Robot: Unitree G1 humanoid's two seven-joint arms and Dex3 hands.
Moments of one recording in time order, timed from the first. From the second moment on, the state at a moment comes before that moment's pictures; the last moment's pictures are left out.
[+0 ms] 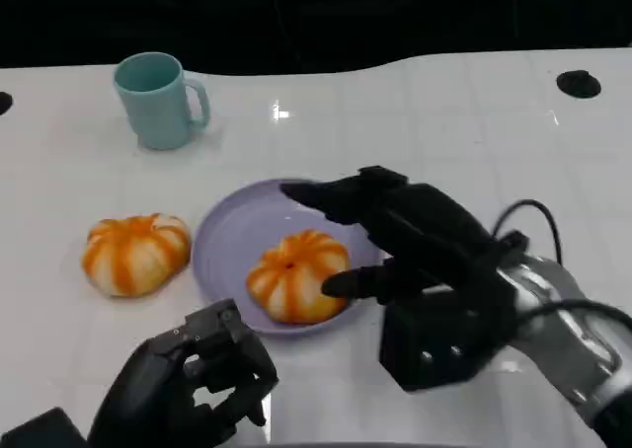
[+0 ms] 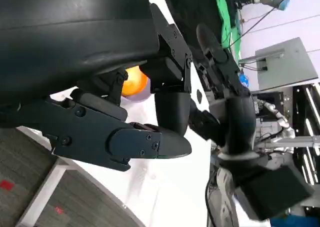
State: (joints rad) left arm 0.21 0.08 -0.06 -0.01 -0.19 -0.33 -0.44; right arm -0.51 -0.18 0.43 0.40 -0.56 -0.38 0.06
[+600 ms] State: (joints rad) left arm 0.21 0.08 -0.07 -0.01 -0.18 -0.32 -0.44; right arm -0.10 -0.36 0.21 0.05 -0.51 -0.54 -0.02
